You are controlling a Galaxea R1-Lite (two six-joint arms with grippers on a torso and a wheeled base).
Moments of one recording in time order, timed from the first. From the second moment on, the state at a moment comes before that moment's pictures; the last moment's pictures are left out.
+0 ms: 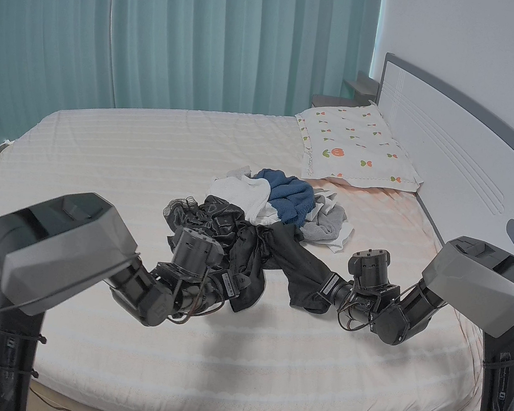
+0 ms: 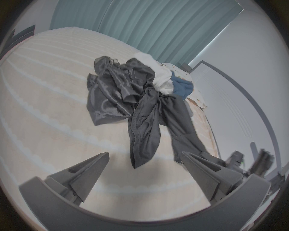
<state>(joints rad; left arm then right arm) -0.50 2.35 -1.12 -0.59 0.04 -0.77 0.42 2.41 -1.07 -0.79 -0.10 0.82</state>
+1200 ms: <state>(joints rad) -0.53 2.54 -1.38 -0.48 0.18 -0.93 0.43 2.36 -0.98 -0.94 -0.09 0.83</state>
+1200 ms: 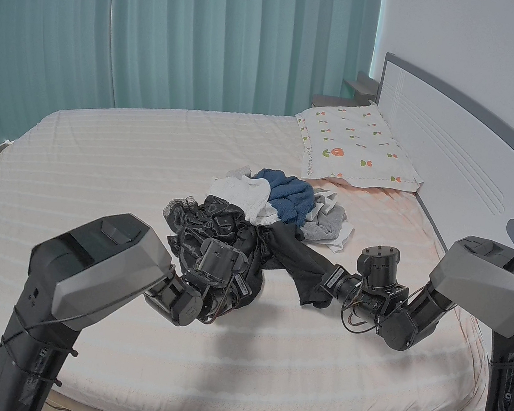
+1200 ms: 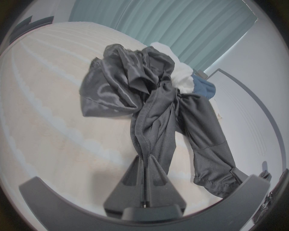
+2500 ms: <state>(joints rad) -0.46 1.81 -0.71 -0.62 -0.05 -0.99 0.42 2.04 -0.63 -1.27 0.07 0.84</state>
